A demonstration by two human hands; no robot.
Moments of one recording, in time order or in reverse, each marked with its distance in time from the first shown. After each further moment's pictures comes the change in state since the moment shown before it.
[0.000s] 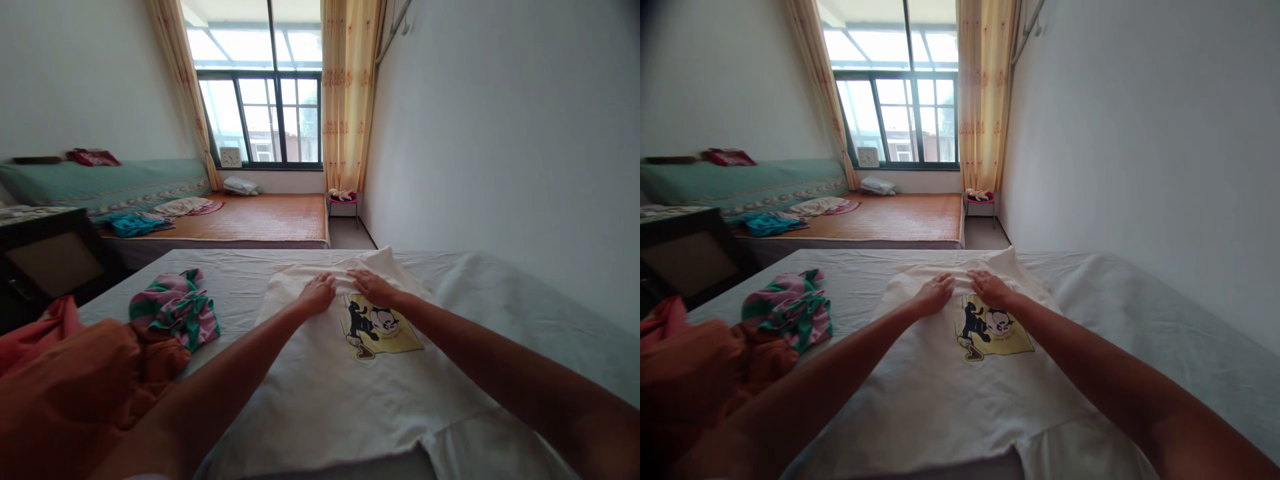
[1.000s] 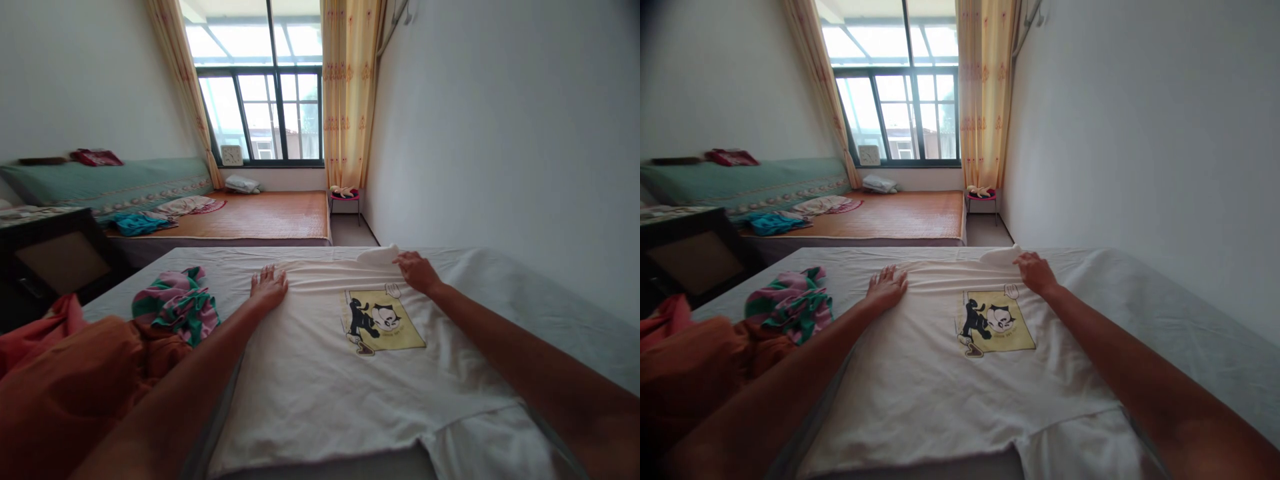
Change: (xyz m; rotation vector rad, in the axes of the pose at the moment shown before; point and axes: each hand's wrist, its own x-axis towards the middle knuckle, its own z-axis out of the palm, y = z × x) left_hand -0.036 -0.094 -0.021 0.238 -0.010 -0.447; right_hand -0.050 0.084 -0.038 -0.387 0.192 0.300
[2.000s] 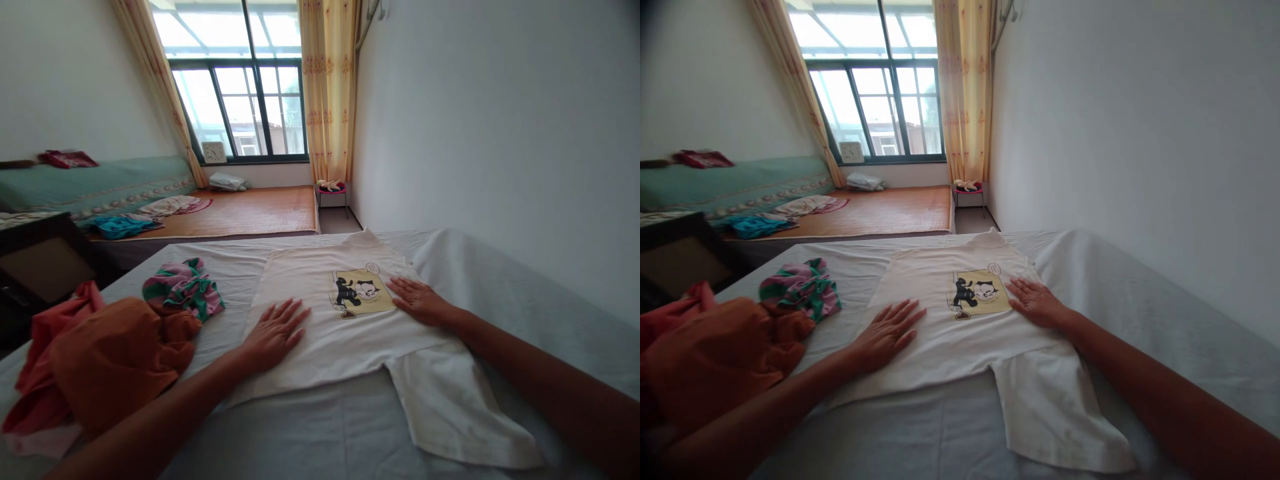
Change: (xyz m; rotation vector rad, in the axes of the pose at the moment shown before) left_hand -0.191 0.040 -0.024 -0.103 -0.141 0.585; right_hand -0.170 -0.024 -0.048 0.074 -0.355 -0.075
